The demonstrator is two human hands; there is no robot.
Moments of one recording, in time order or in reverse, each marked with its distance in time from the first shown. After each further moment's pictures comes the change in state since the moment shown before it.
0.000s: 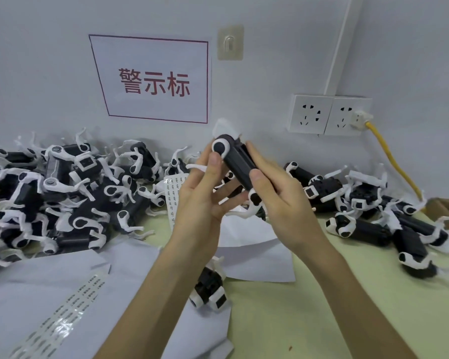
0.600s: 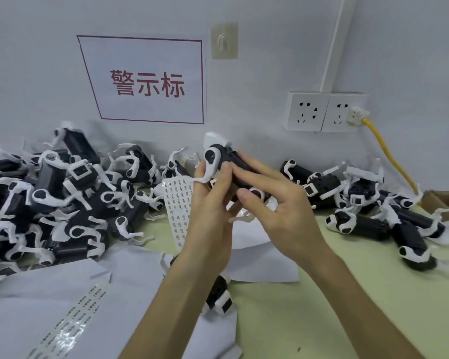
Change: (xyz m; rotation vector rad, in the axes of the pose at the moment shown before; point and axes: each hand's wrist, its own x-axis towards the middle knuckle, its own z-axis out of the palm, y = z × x) left_hand -0.002 -0.005 0.007 -0.121 0.088 -0.121; right_hand -0.007 -0.003 0.009 -0.015 0.024 -0.070
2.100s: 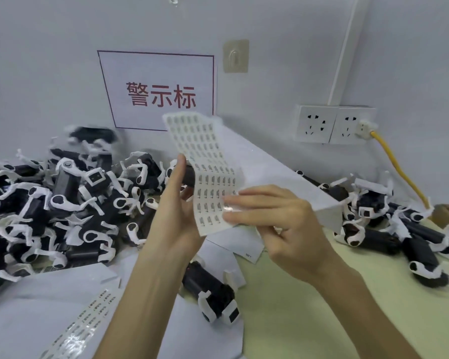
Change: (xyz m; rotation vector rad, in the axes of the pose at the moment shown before) left_hand 0.017 0.039 -0.044 -0.308 -0.026 -0.255; right_hand -0.001 0.000 -0.001 -0.313 -0.069 -0.357
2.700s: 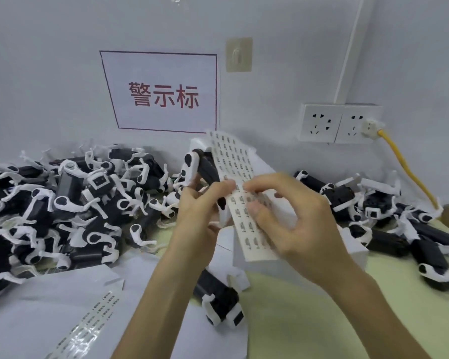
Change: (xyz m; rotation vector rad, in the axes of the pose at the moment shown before) left_hand -0.001 -0.016 0.009 0.379 0.010 0.214; right_hand 0.009 -0.017 -0.013 0.104 0.072 0.244
